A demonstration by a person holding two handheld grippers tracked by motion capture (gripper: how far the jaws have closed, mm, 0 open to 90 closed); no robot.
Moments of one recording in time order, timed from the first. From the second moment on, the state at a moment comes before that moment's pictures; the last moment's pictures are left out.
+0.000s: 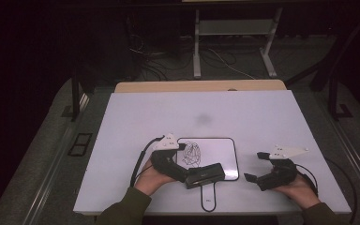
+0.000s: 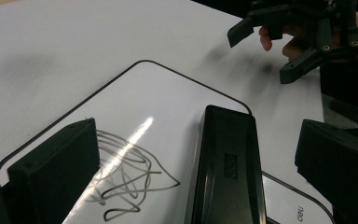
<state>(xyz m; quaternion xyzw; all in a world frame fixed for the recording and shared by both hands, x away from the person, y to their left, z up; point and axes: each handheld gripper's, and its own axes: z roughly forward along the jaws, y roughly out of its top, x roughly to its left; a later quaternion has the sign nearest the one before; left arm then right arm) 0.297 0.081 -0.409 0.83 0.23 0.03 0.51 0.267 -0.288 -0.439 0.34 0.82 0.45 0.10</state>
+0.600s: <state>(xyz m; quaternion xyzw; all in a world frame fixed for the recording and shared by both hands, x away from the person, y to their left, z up) 0.291 0.058 -0.416 0.85 0.20 0.02 0.49 0.267 -0.285 -0.441 0.34 0.83 0.44 0.09</state>
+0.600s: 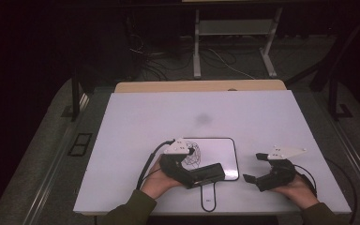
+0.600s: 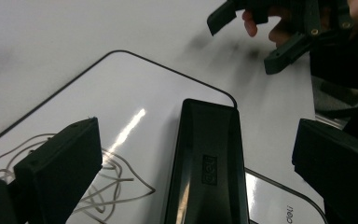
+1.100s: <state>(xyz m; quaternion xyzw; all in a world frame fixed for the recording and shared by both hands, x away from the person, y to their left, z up) 0.288 0.041 -0.430 0.88 0.18 0.00 0.45 0.267 -0.285 -0.441 0.34 0.83 0.44 0.09</state>
